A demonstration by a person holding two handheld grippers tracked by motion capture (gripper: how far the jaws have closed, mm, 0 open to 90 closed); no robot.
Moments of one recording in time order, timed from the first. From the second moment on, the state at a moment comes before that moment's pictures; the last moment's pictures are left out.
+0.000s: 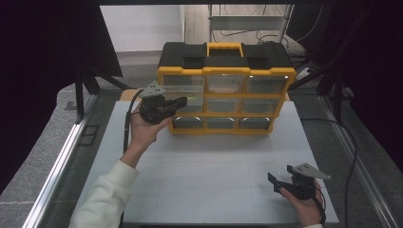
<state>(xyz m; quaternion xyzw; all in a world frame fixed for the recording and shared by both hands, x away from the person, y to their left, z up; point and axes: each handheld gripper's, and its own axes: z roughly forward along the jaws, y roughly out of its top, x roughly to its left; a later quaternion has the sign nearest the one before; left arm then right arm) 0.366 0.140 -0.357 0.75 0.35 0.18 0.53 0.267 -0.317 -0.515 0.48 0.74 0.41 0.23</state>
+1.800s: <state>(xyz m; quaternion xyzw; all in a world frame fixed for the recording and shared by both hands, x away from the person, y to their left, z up) 0.398 0.135 -0.348 0.74 0.39 0.20 0.51 0.265 -0.316 -0.513 0.48 0.74 0.41 0.23</state>
